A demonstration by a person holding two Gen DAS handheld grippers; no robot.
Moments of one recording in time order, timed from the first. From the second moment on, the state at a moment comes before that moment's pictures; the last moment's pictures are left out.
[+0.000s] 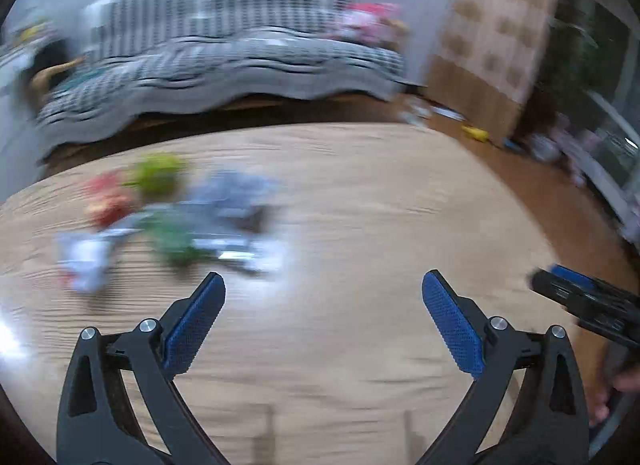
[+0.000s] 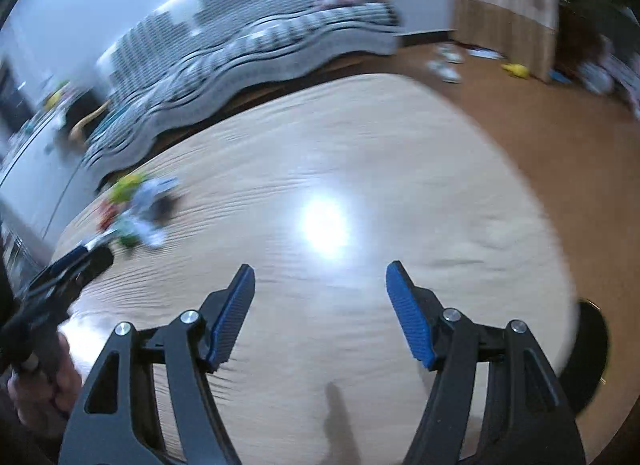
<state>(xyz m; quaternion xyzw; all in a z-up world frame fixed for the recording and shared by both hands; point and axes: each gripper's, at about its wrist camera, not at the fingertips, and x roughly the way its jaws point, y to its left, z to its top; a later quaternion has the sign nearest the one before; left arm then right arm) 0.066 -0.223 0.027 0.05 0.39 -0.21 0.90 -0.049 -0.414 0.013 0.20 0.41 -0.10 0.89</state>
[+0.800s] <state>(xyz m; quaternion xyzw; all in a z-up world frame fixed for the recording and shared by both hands) 0.163 -0.055 -0.003 0.01 0.42 -0.08 0.90 0.120 -0.188 -0.026 0.08 0.45 0.07 0.89</state>
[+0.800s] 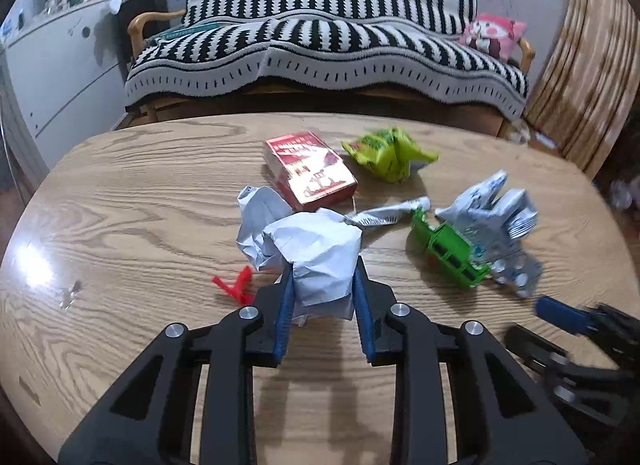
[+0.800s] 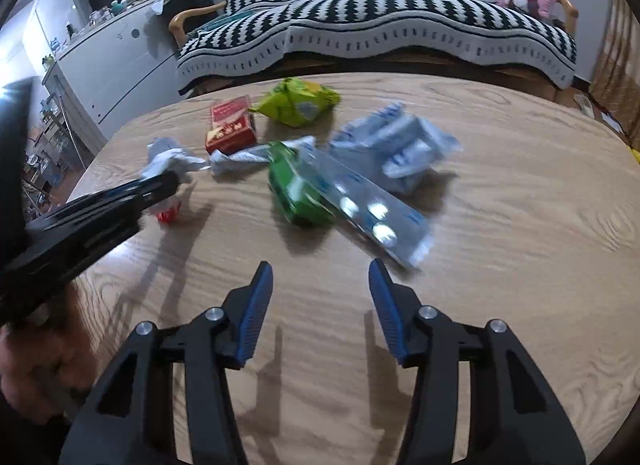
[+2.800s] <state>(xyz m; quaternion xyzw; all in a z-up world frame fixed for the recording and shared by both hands) -0.168 -0.551 -0.026 0.18 0.37 -0.55 0.73 -0.359 -0.666 -0.078 0.30 0.47 -0.34 0.76</state>
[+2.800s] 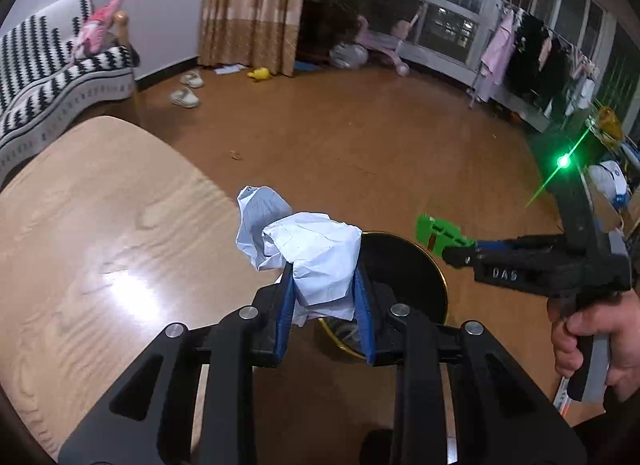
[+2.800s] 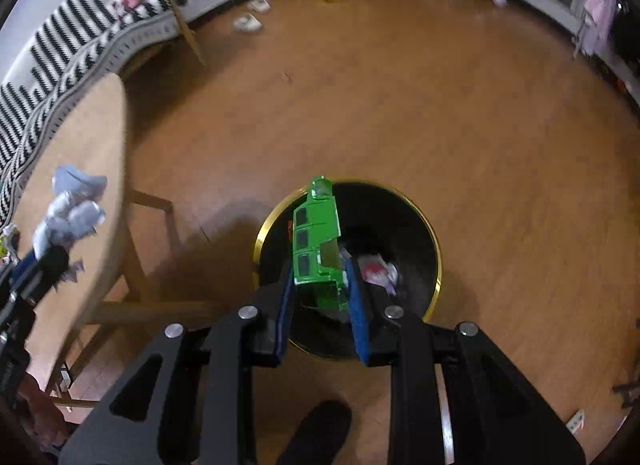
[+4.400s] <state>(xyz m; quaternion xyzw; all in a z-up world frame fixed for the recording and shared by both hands) -0.214 -0.653 -0.107 0.18 0.43 -0.60 0.65 -0.425 -0.689 -0.067 0.33 0.41 -0.41 0.74</state>
